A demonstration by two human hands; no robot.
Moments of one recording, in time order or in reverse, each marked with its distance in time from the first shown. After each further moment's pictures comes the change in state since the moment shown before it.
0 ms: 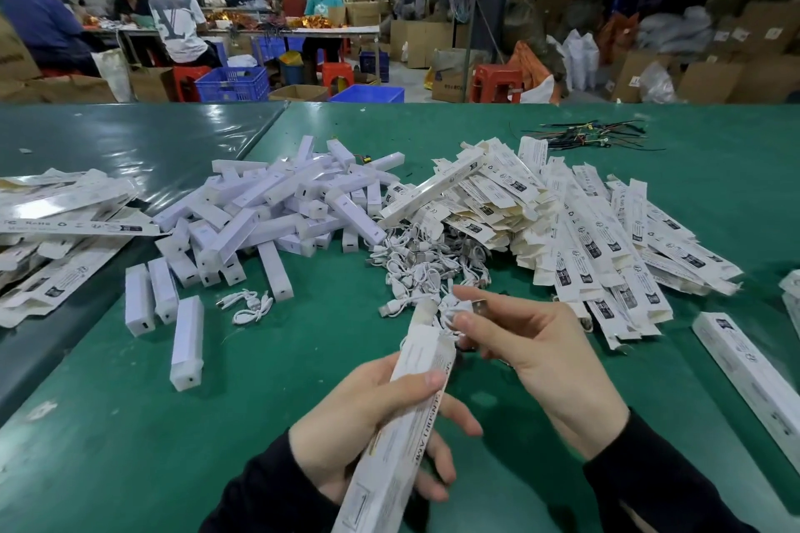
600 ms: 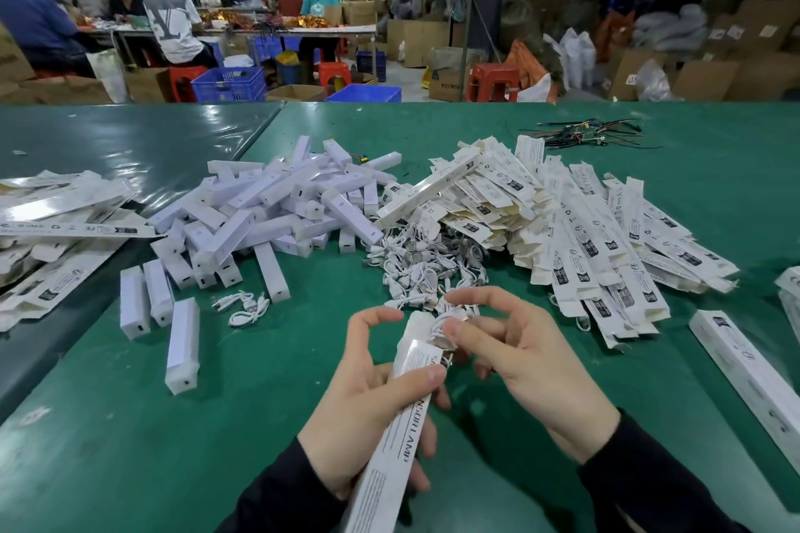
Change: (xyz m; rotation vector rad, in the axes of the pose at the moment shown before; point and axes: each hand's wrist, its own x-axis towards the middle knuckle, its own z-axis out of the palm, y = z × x) left_hand 0.005 -0.009 -0.001 0.087 0.213 0.232; right_hand -0.001 0.004 0.003 -0.174 -0.097 0.035
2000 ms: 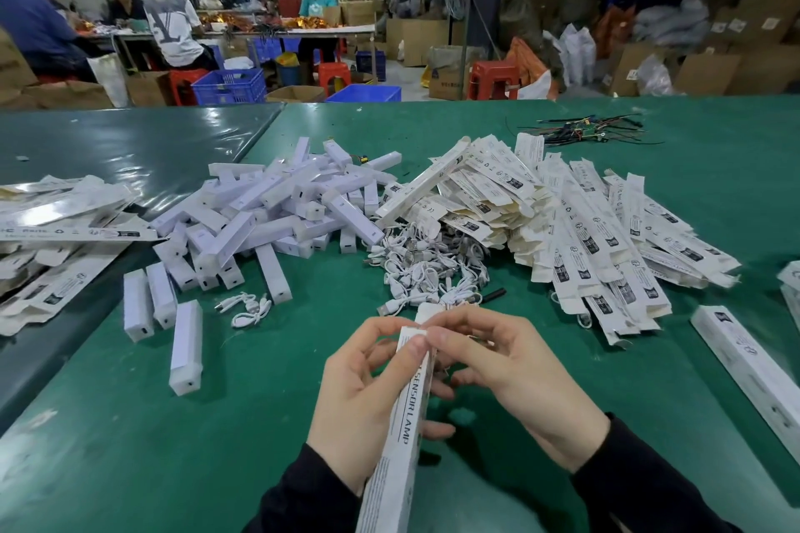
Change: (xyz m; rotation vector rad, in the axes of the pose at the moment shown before) left_hand 0.001 -0.001 0.012 0.041 0.267 0.170; right_hand -0.005 0.000 0.011 0.047 -0.092 0.020
